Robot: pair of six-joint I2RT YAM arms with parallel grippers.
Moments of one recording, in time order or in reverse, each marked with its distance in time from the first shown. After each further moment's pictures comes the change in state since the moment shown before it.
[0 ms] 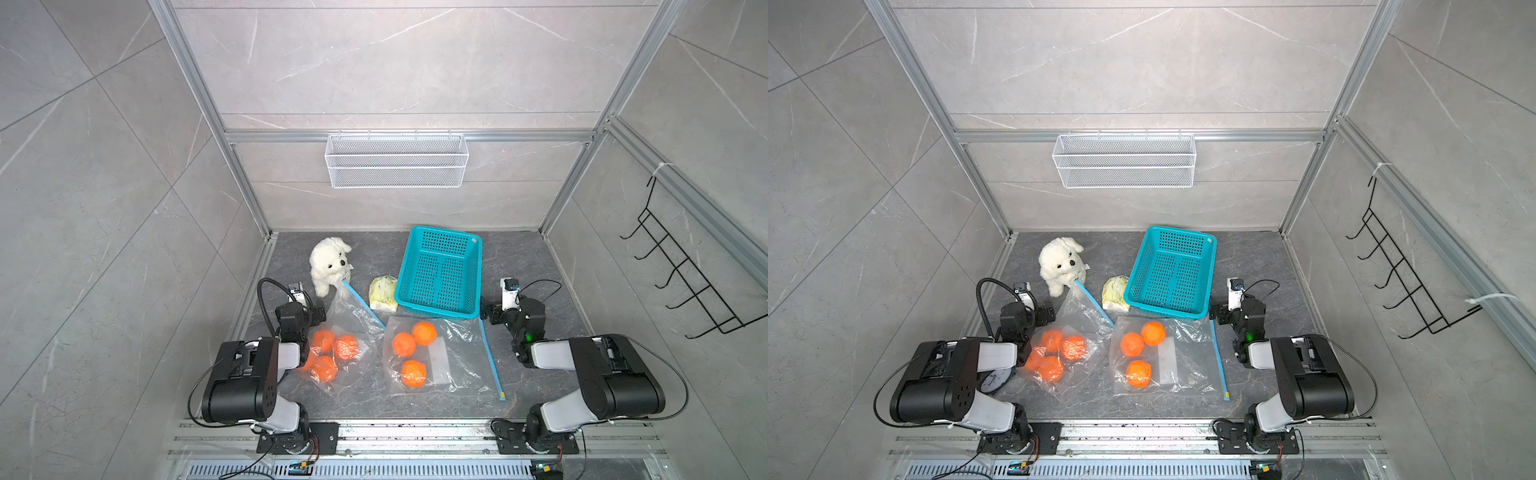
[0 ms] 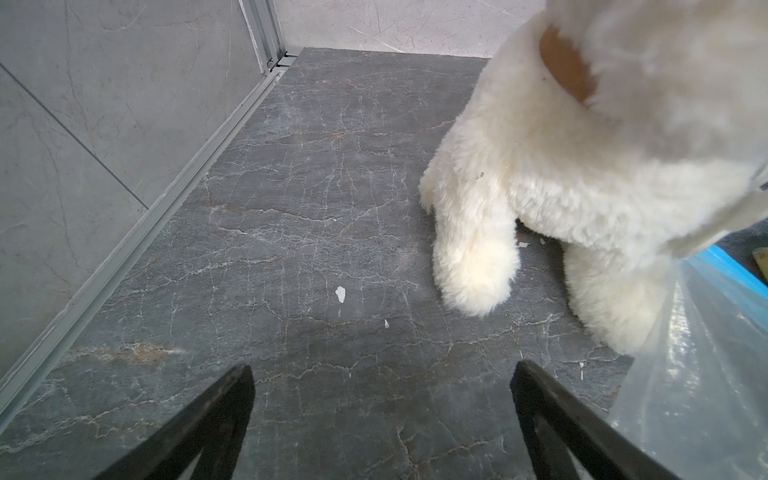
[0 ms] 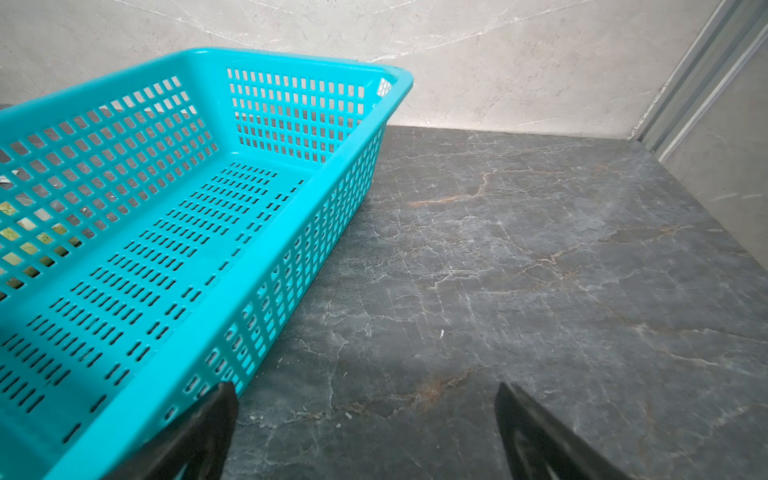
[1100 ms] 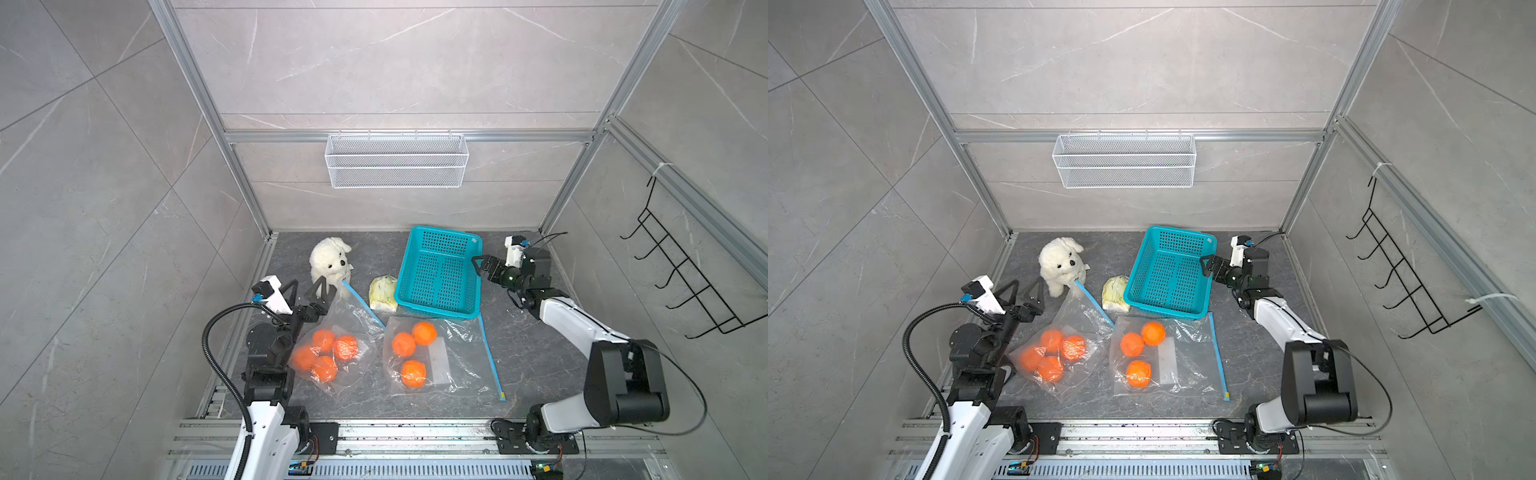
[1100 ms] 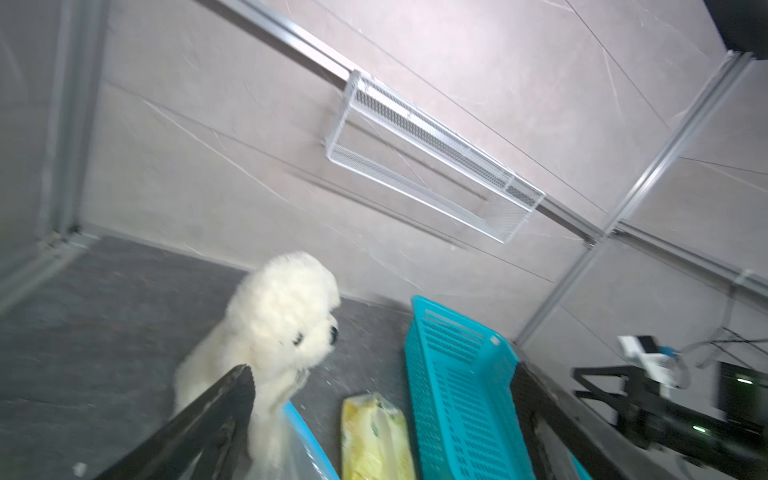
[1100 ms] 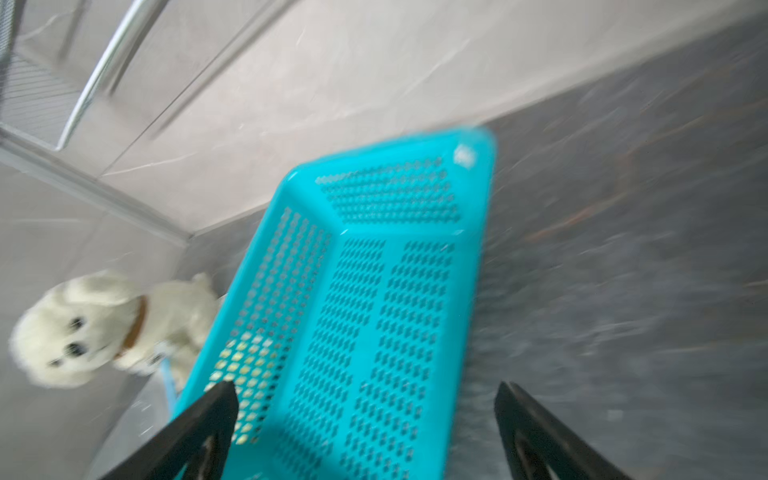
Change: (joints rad) left arm -0.058 -0.901 0.053 -0.422 0.439 -0.533; right arm -0.006 -0.019 0.533 -0.728 -0.341 0.503
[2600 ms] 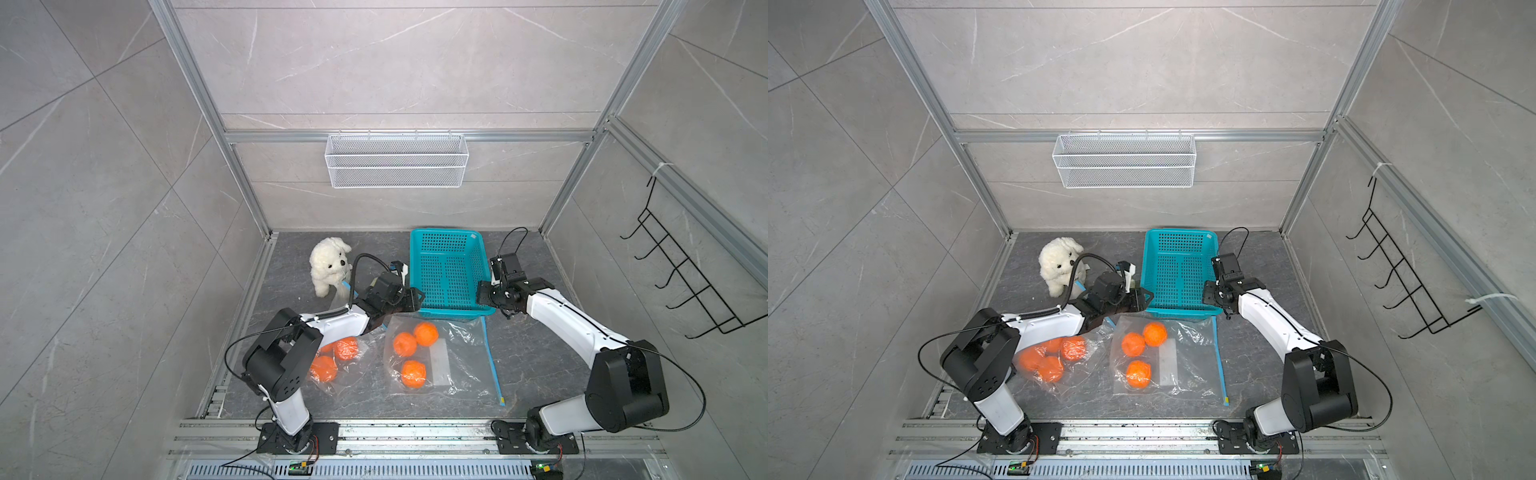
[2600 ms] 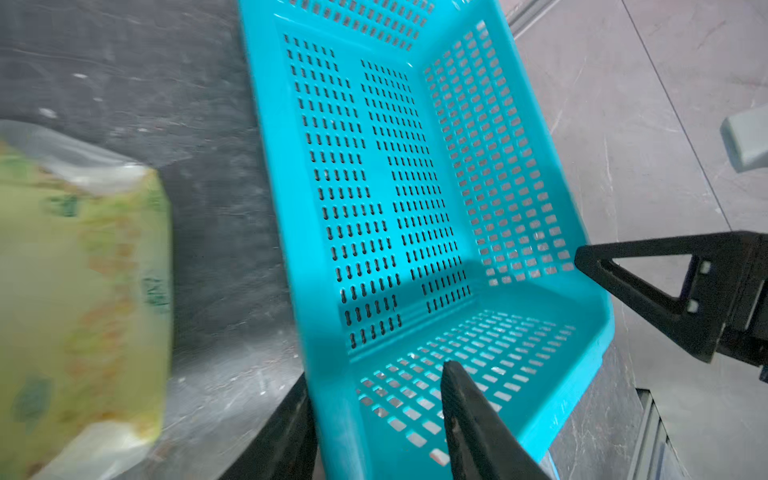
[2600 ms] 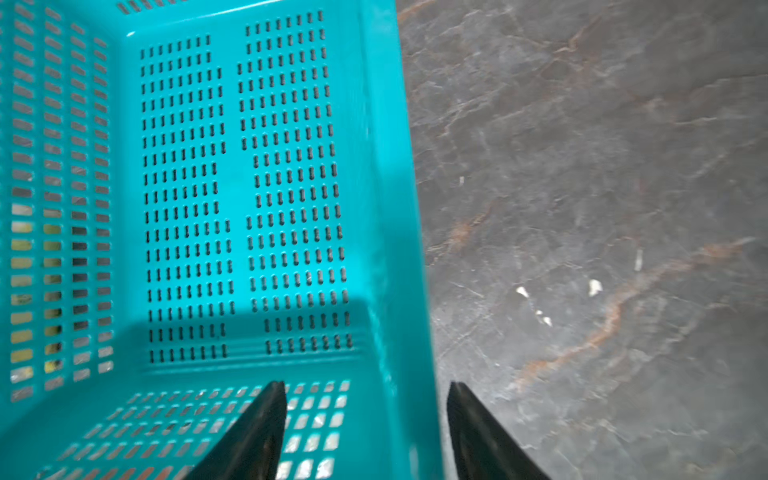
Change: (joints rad) left arm -0.705 1.166 0.631 -0.118 -0.150 -0.069; right arm 0.188 -0.031 0.195 -0.739 0.591 -0.083
